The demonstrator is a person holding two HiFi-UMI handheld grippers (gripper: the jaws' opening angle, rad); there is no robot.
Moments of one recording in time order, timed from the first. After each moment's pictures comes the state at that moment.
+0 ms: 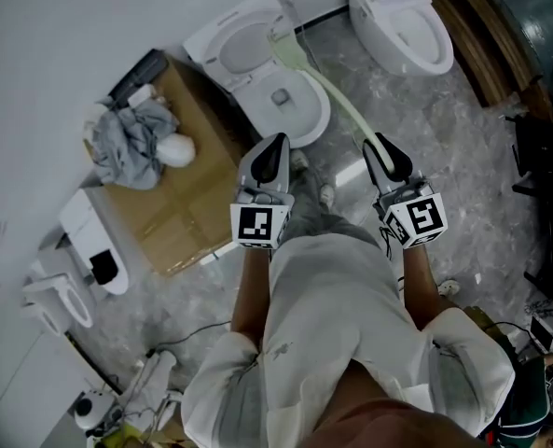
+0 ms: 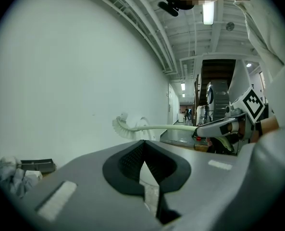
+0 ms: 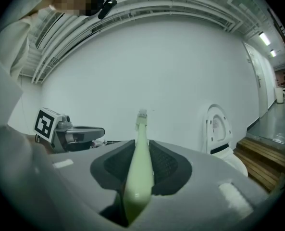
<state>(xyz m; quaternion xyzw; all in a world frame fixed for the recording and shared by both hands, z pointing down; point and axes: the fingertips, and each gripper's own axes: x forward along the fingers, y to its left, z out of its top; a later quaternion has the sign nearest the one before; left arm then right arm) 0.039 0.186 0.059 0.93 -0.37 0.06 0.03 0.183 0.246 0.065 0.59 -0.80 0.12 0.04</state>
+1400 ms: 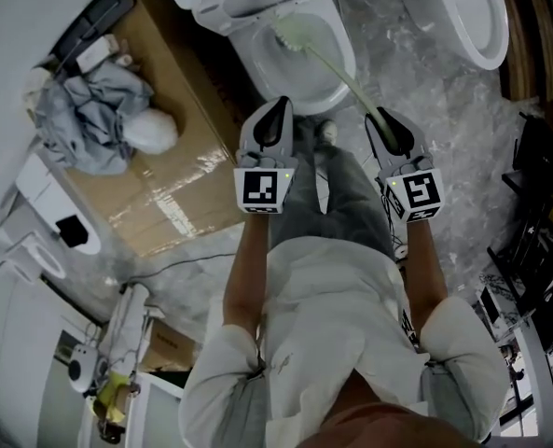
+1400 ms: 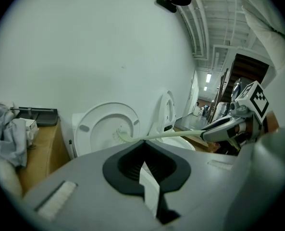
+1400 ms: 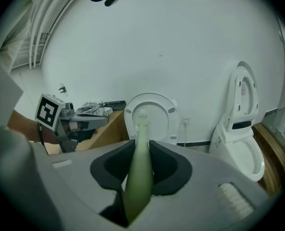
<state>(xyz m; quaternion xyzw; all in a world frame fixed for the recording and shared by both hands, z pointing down) -0.002 0.016 0.284 0.88 -0.43 0.12 0.17 0.143 0.069 0.280 0.50 -0.81 0.23 0.22</state>
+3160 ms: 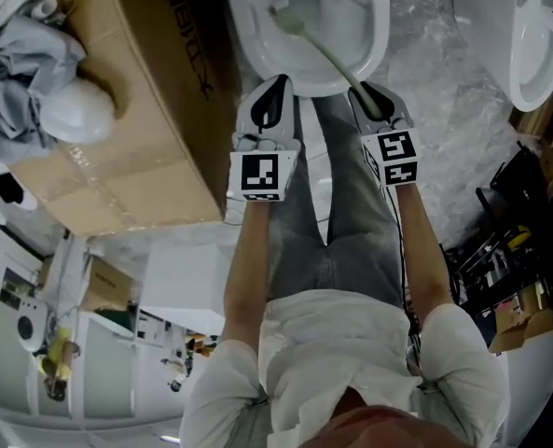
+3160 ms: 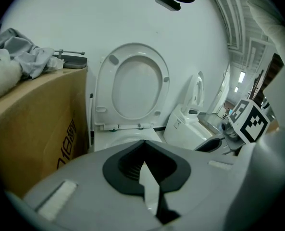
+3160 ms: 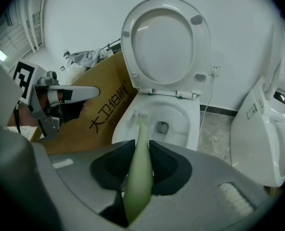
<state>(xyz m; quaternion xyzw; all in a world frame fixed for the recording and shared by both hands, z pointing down) -0.010 0.027 0.487 0.78 -0.53 0.16 0.30 0.126 0.060 0.546 0.33 -0.79 0.32 0.40</state>
